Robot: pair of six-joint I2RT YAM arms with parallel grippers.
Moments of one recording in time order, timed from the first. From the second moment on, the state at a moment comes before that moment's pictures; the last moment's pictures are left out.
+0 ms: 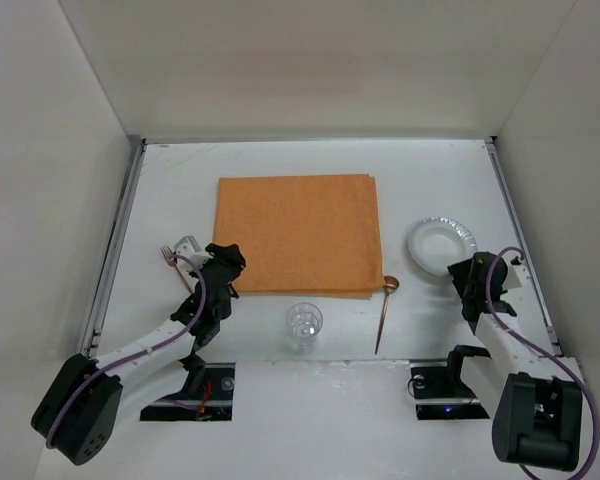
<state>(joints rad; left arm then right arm) -0.59 0.91 0.17 0.45 -0.72 -0.88 -0.14 0.89 0.26 -0.06 0.30 0.95</state>
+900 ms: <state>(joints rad) -0.62 0.99 0.17 0.46 -0.70 -0.91 -0.21 0.90 0.14 0.26 0.17 1.03</state>
